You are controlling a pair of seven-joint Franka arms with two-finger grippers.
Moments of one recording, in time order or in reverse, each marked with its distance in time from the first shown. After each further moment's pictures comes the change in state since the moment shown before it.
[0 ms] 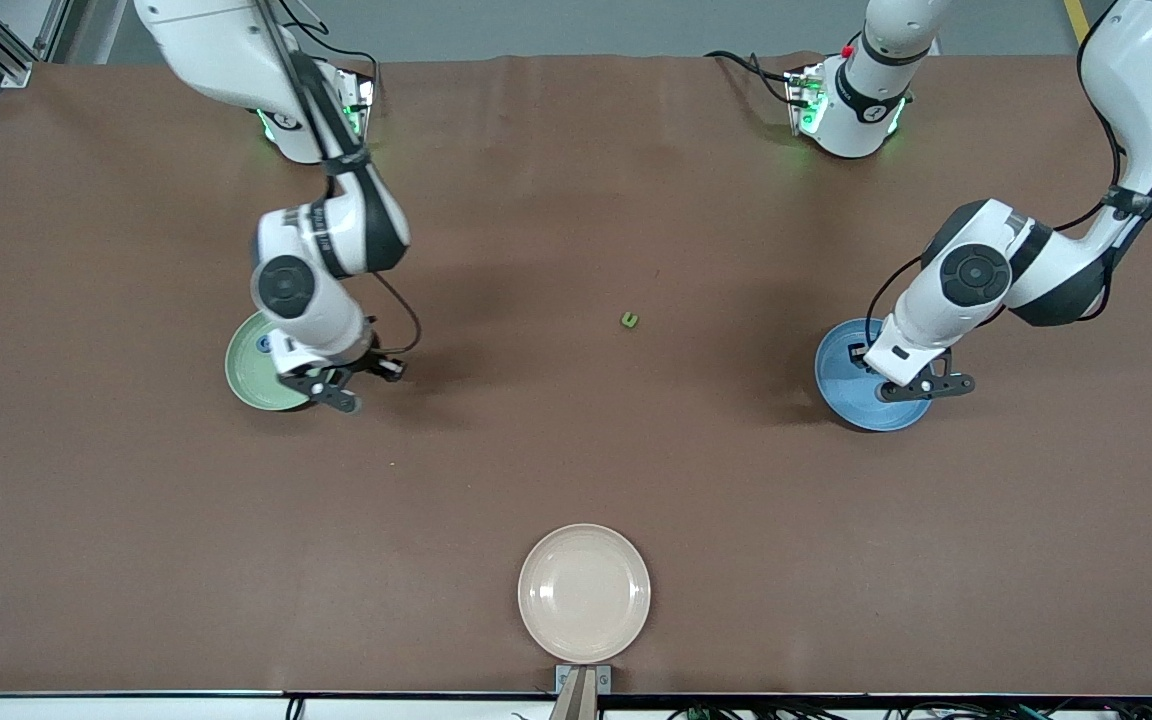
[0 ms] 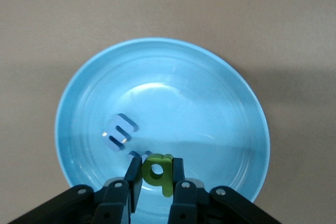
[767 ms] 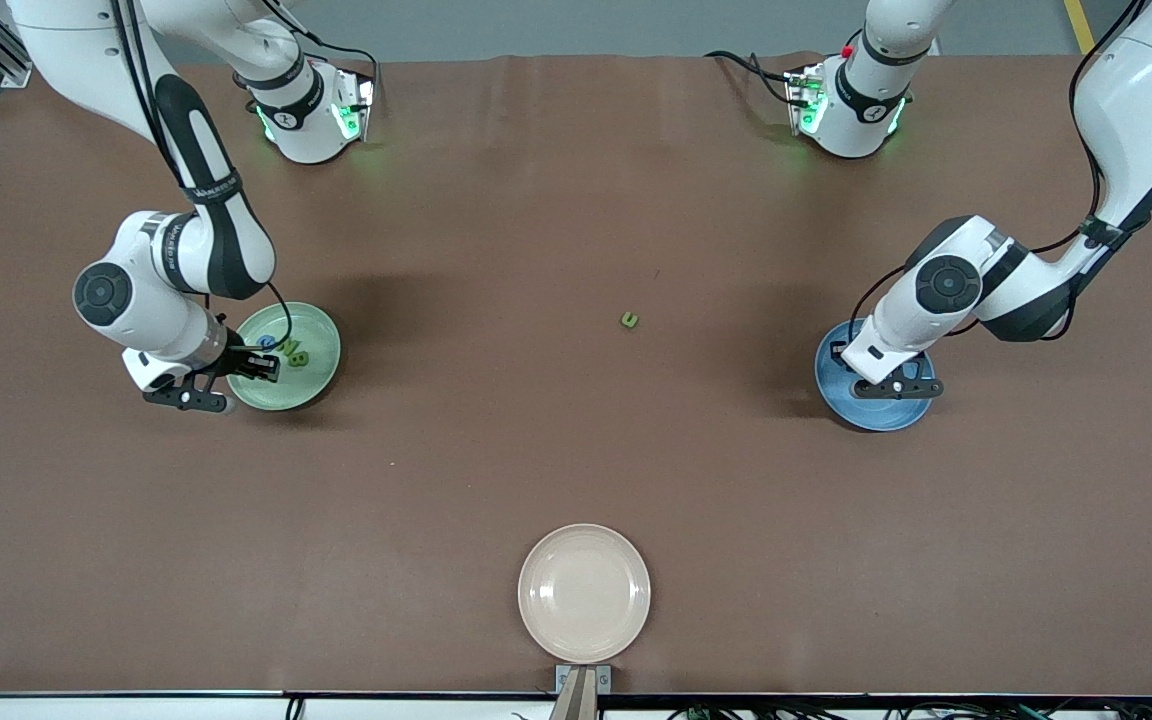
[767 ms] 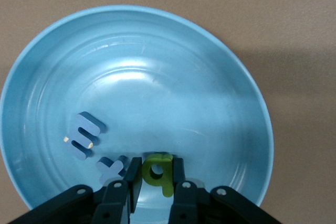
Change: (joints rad) left arm -0.001 0.116 0.012 -0.008 0.123 0.002 -0.027; right arm -0.308 -0.041 0.000 -0.153 0.000 0.127 -0.537
